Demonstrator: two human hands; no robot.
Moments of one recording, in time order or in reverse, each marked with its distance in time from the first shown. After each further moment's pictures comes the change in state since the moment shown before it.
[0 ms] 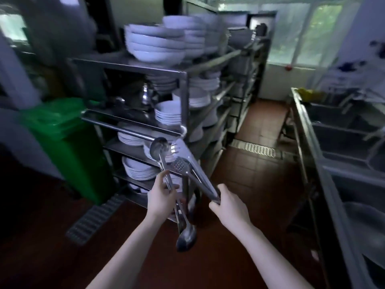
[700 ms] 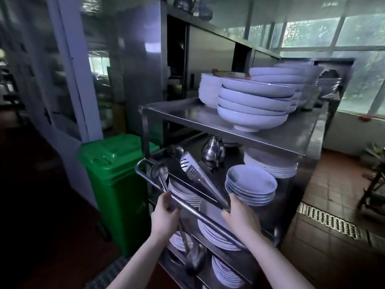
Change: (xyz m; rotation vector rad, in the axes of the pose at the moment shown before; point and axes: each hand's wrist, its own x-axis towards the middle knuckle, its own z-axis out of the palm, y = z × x) left_hand 0.362 -0.046 -0.183 -0.156 0.318 -0.100; right_hand 0.365 -0.248 0.088 -0.082 -0.013 -0.188
